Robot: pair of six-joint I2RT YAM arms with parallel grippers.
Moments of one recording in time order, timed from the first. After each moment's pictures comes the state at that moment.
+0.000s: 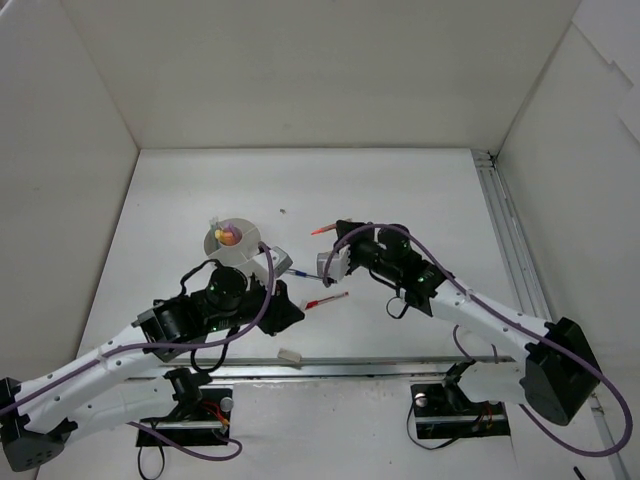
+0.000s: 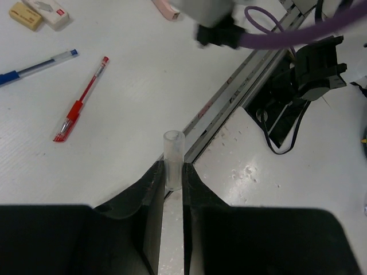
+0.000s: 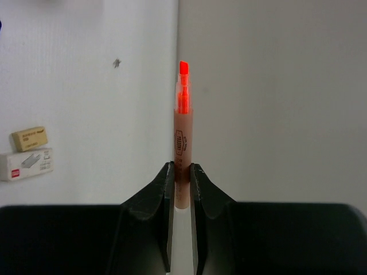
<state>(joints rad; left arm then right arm) -0.98 0.81 0.84 -0.49 0.11 -0.43 0.69 1.25 0.75 0.22 -0.14 -1.32</state>
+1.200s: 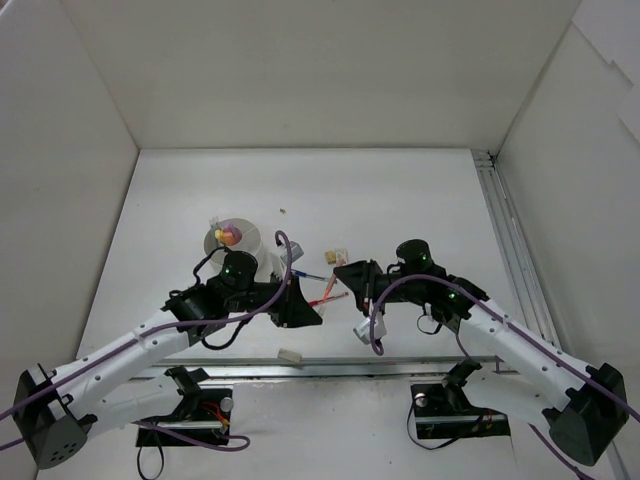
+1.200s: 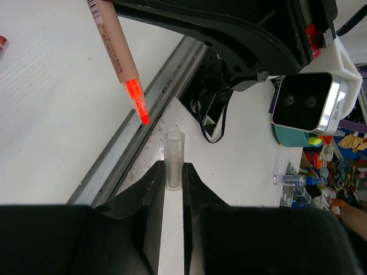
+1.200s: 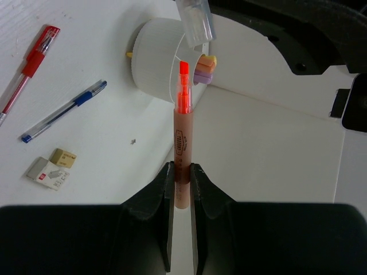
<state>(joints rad) -0.80 0.96 0.74 -0.22 0.56 -0.60 0.66 0.98 0.69 -0.24 -0.67 -1.95</state>
